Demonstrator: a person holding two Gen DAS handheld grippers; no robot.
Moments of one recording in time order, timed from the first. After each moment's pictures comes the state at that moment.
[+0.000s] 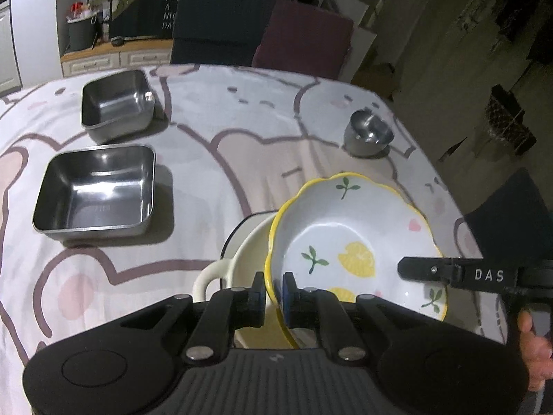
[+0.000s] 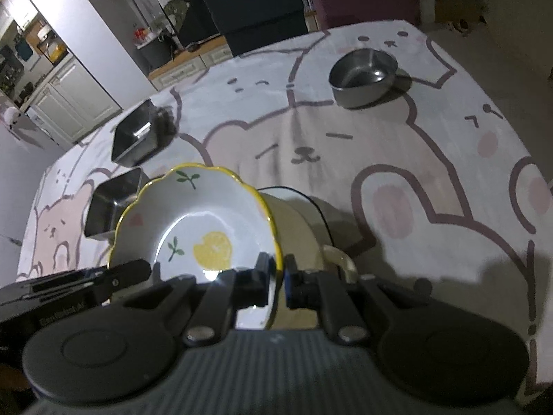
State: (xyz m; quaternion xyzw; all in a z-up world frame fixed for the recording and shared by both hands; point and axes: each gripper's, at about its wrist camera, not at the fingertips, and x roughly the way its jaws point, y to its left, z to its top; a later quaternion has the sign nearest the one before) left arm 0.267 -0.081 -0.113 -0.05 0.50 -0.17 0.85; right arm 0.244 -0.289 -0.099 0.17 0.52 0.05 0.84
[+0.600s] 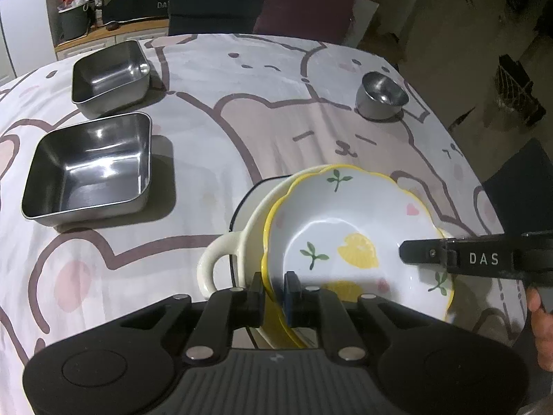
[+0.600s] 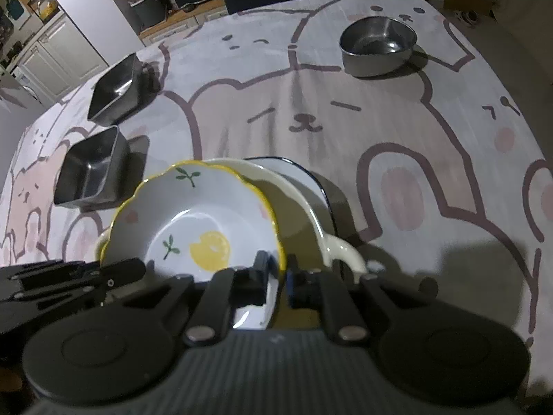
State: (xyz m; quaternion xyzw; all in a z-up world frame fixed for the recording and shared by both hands) left arm 0.274 -0.087 -0.138 -0.02 0.53 -0.17 0.83; right arm 0.267 -0.271 -0.129 0.12 0.57 0.05 0.81
